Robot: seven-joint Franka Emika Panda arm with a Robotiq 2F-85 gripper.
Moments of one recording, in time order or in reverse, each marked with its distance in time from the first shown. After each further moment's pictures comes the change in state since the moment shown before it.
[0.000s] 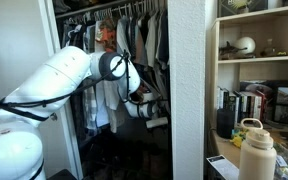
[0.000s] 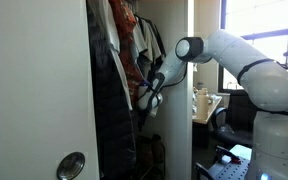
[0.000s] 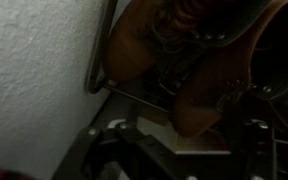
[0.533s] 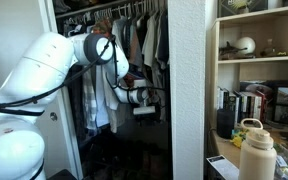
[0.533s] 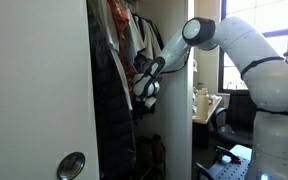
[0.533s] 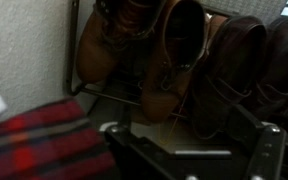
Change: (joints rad) arm 0.044 -0.233 0.057 -0.139 0.061 -0.200 0.150
